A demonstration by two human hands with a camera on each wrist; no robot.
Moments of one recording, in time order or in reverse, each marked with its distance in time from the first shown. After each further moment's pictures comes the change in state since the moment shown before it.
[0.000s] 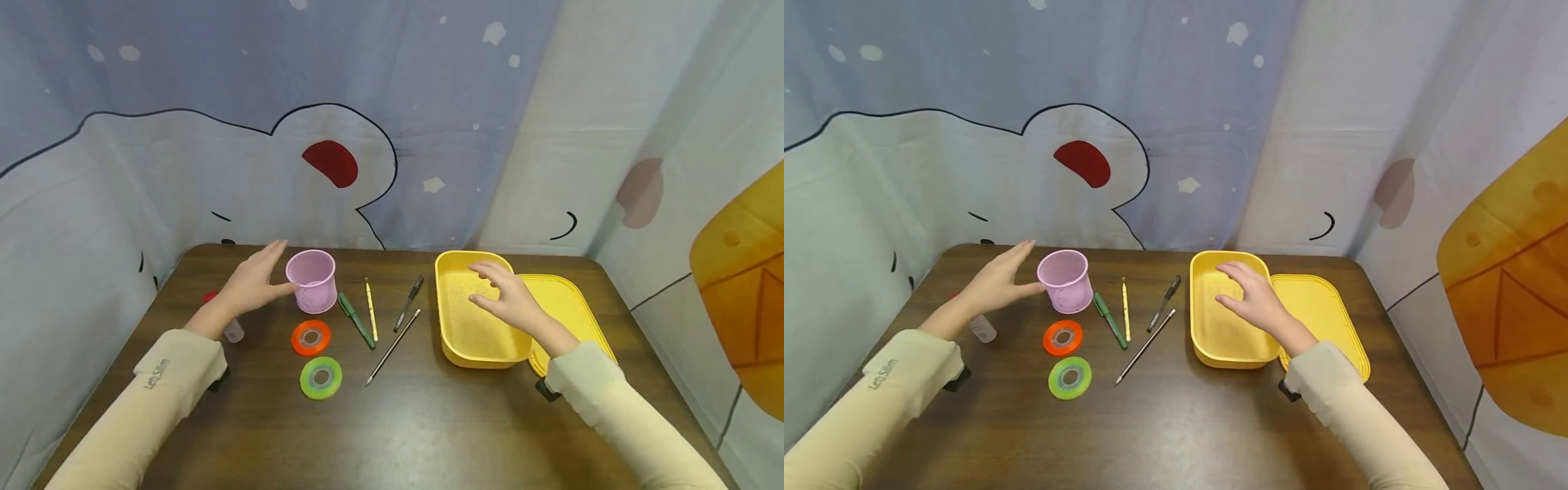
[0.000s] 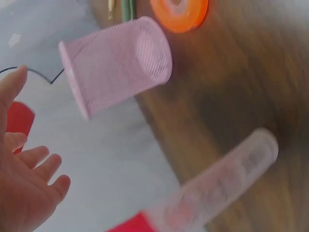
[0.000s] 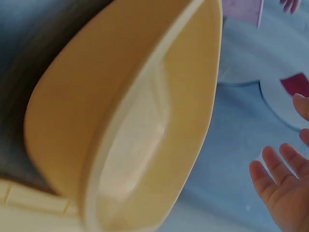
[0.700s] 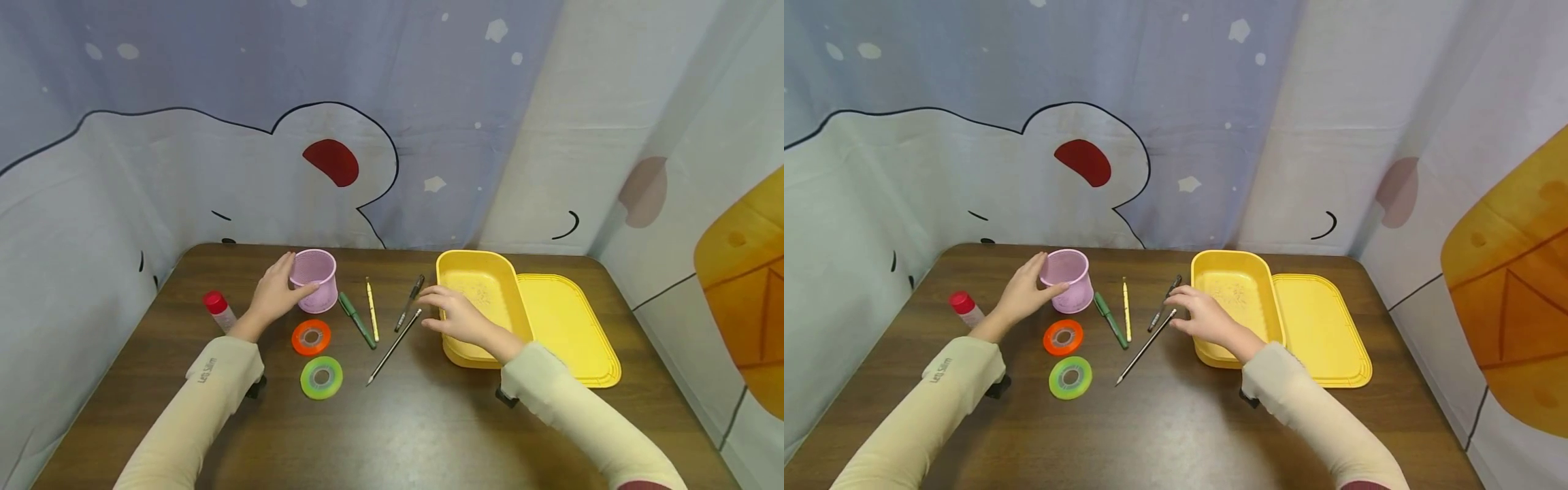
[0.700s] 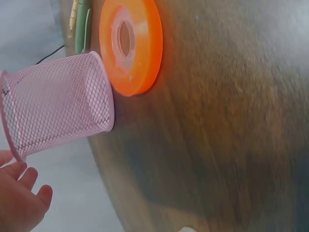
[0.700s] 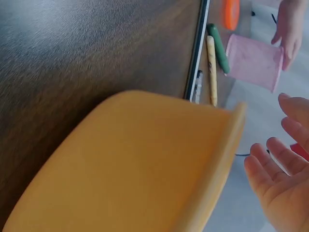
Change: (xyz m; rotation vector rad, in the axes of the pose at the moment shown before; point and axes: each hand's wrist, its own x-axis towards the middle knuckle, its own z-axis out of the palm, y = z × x) left_hand 0.018 -0.014 0.064 -0.138 0.130 -0.162; right_hand 0.022 -0.034 0.067 -0.015 -0.246 -0.049
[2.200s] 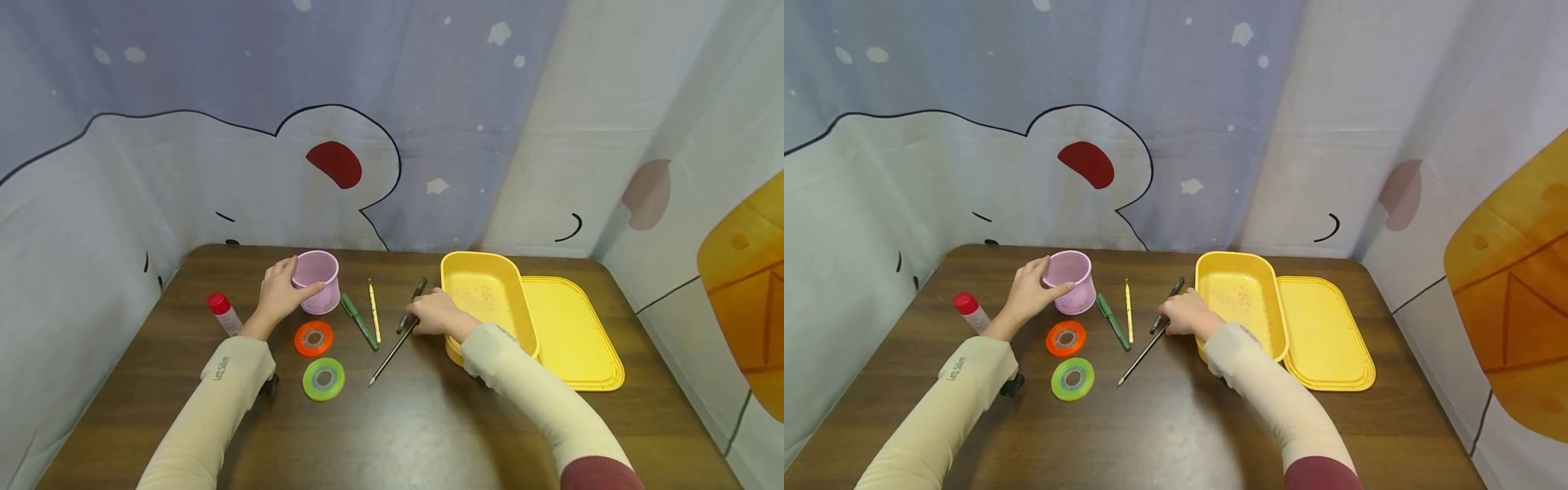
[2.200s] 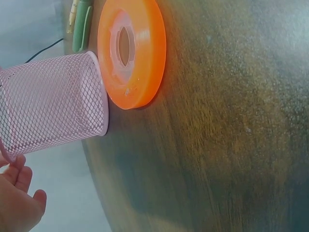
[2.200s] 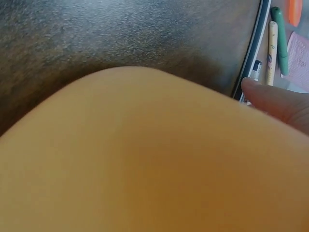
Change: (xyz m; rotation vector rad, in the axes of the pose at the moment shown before) left_hand 0.002 0.001 0.008 -0.062 0.056 -0.095; right_hand 0.045 0.016 0.040 -0.537 -0.383 0.059
